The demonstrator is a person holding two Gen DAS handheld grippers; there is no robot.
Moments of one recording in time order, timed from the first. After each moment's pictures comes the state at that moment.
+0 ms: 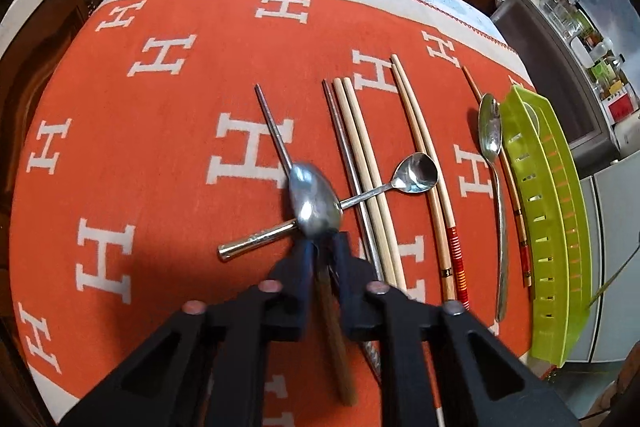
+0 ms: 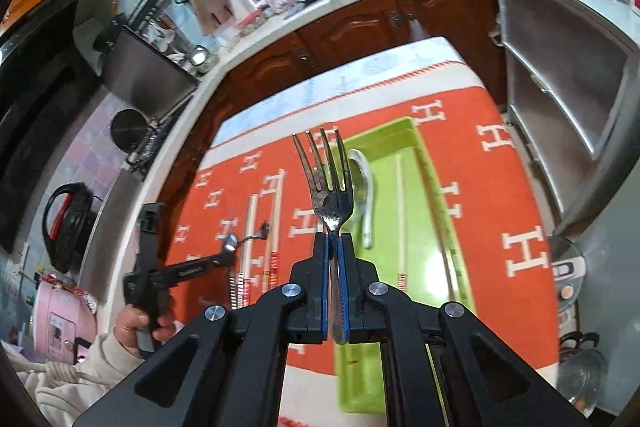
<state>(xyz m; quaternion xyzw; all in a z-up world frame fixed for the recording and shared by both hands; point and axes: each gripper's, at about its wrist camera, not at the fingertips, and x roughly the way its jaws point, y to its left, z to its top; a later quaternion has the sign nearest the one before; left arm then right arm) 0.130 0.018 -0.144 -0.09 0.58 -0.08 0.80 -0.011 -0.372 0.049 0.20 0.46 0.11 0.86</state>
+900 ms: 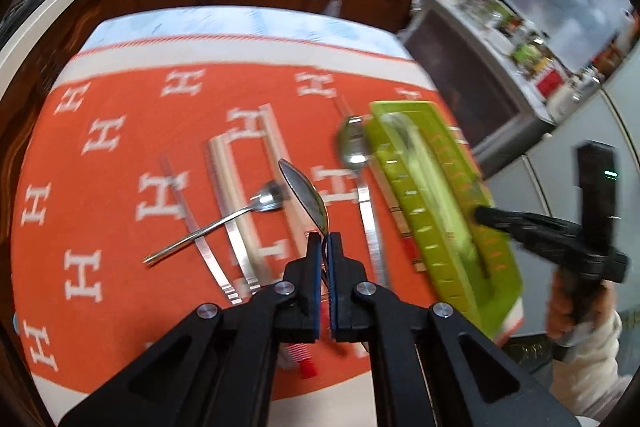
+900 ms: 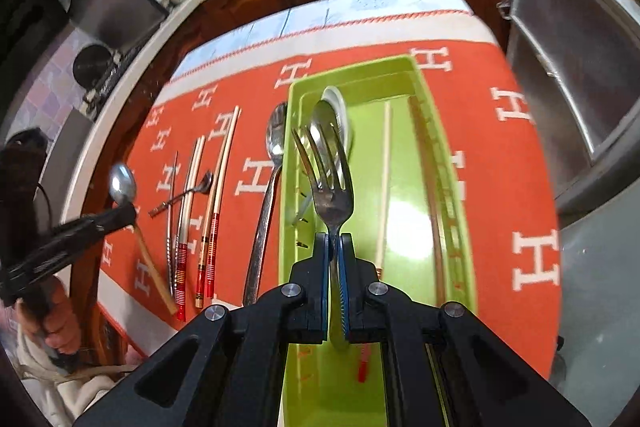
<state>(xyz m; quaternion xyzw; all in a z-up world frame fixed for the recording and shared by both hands) 0.093 -0.044 -0.058 -0.07 0.52 -0.20 0.83 0.064 -0.318 -0.046 0.10 0.56 0.10 0.81</state>
